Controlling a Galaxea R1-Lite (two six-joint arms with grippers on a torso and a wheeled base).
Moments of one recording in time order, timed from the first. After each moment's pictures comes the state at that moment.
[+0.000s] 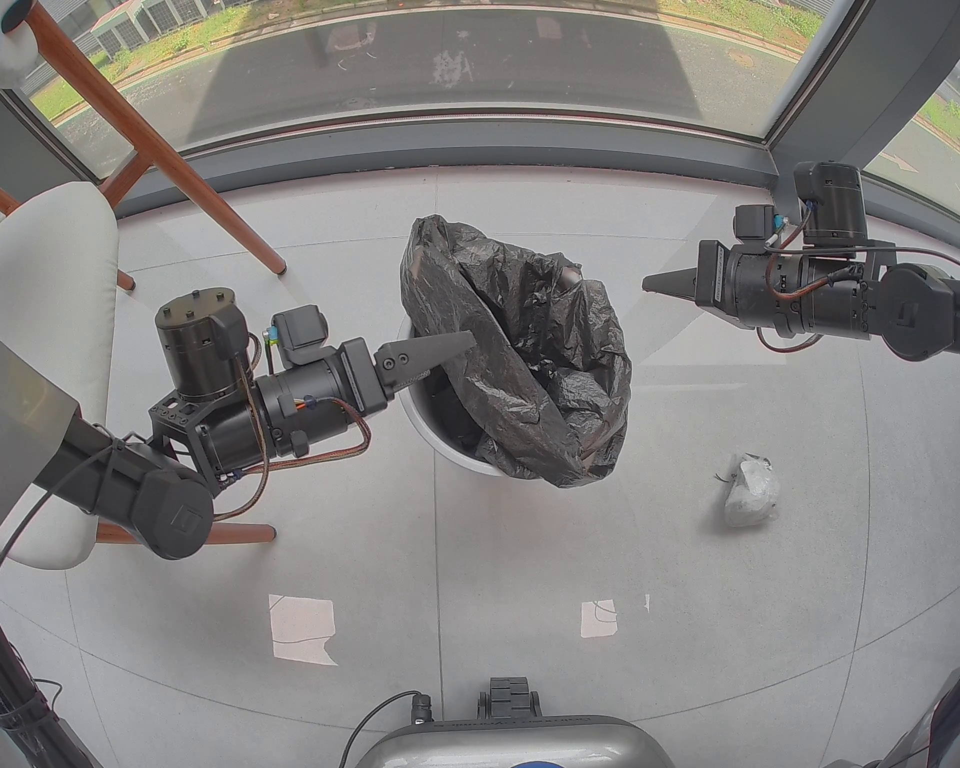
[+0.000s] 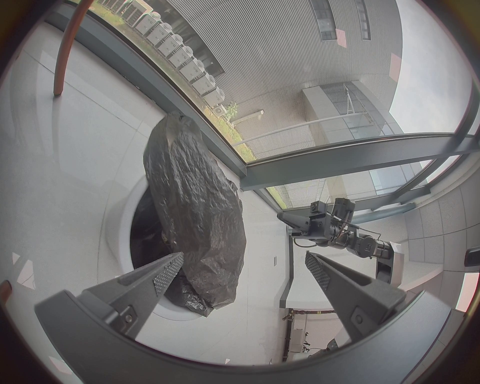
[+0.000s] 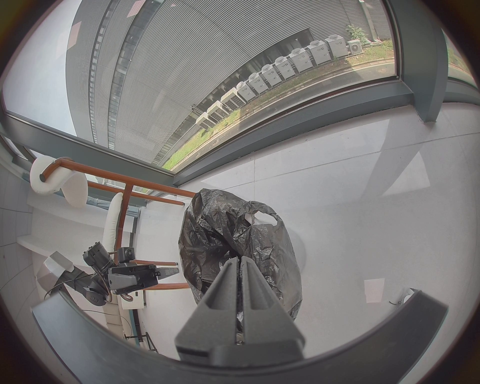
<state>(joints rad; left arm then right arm) -0.39 1.92 -0.92 -1.02 -0.61 -0.67 0.34 1.84 -1.48 -0.04 0.37 0.31</state>
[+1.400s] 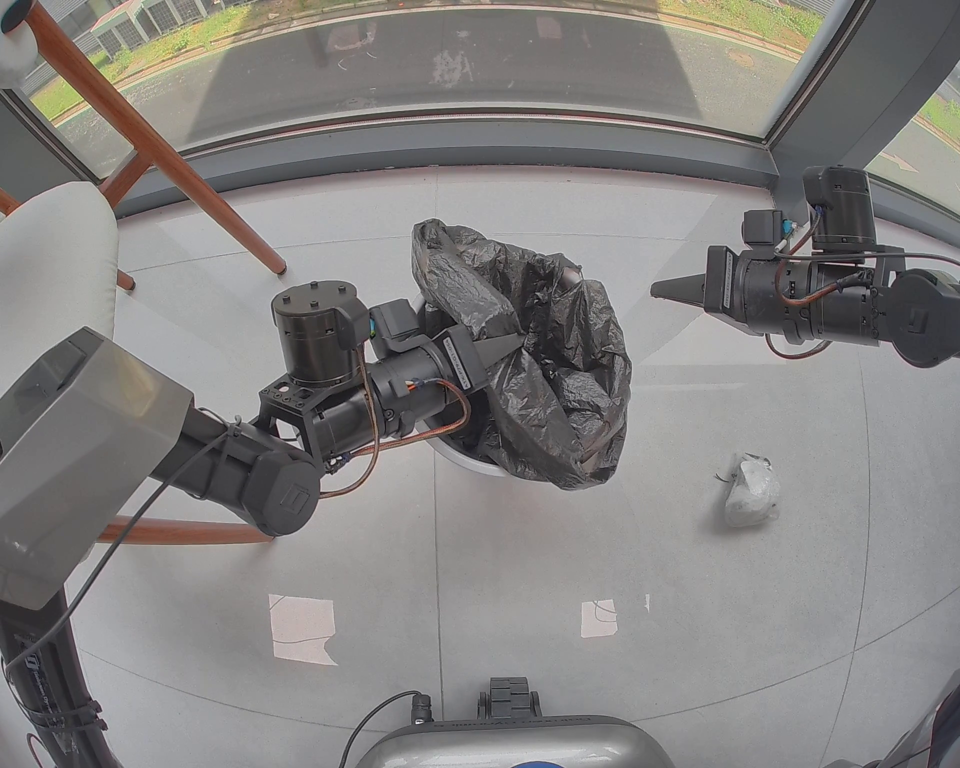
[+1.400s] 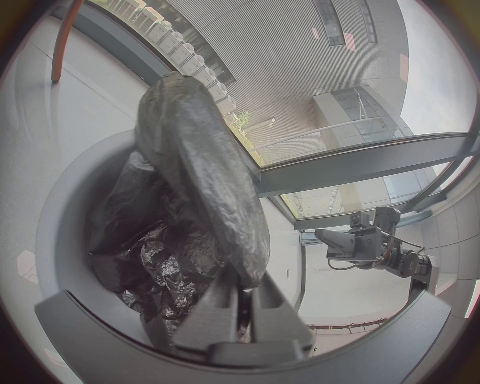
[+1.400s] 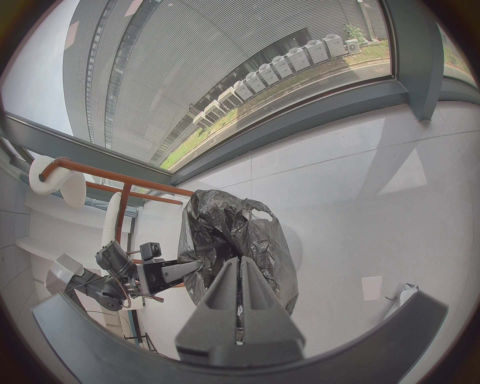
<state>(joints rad) -0.49 2.12 -1.21 -0.93 -0.39 -0.69 0.34 1.80 -1.43 -0.04 0.36 0.32</state>
